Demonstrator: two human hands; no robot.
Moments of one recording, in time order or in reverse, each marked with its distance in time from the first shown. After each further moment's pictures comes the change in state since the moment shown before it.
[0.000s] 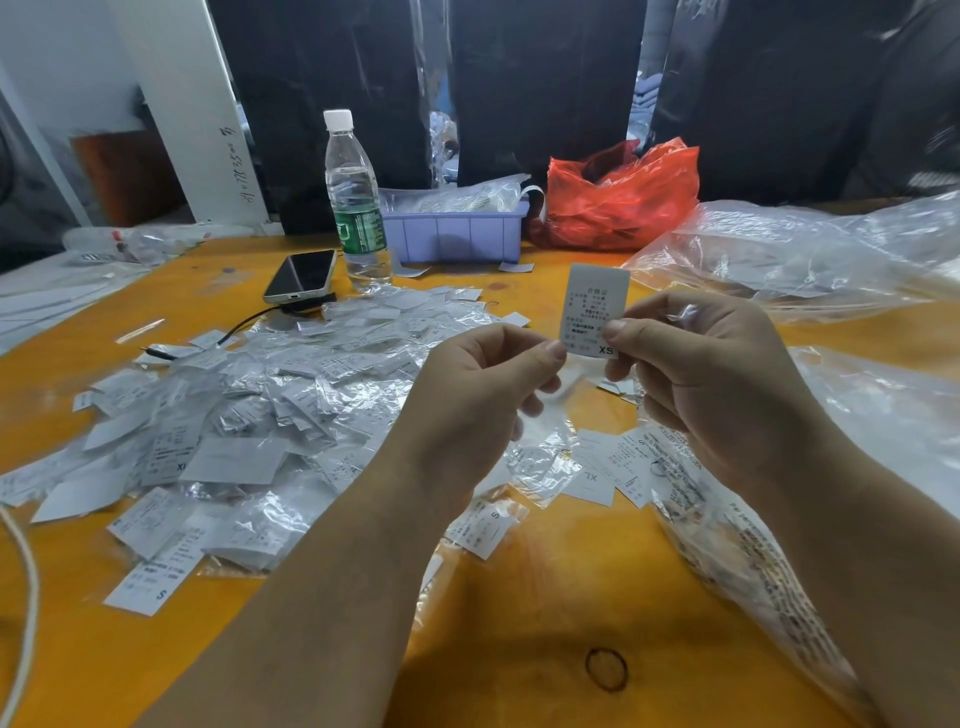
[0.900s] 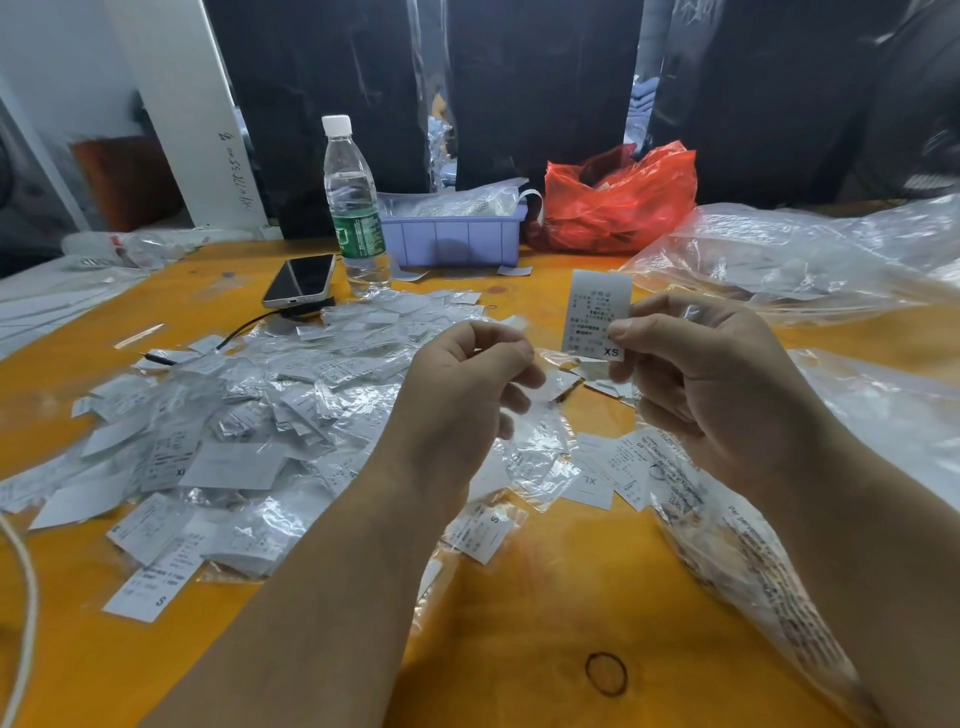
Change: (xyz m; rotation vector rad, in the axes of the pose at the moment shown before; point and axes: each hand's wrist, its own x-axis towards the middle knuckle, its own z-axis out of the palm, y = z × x) left_hand -0.001 0.003 -0.002 -0.062 0.103 -0.030; right_hand 0.002 -0.004 -0.003 0.124 -0.074 0.077
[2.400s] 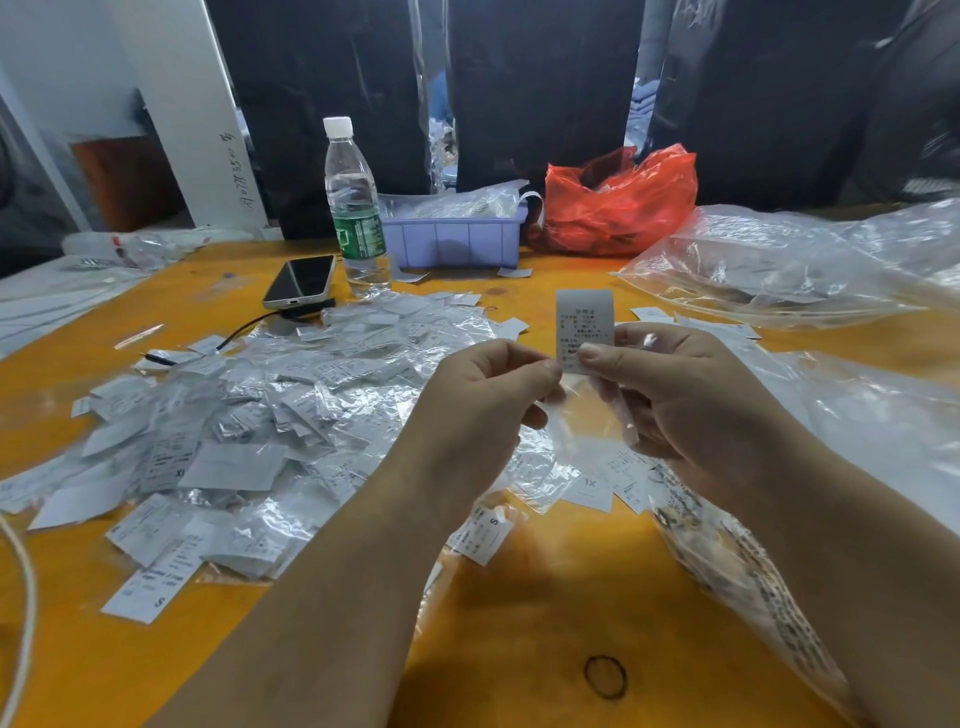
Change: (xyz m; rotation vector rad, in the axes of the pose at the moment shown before) left_hand 0.000 -0.004 0.004 0.145 -0.077 -0.024; right_hand 0.000 0.011 0.003 -0.144 -0.057 0.128
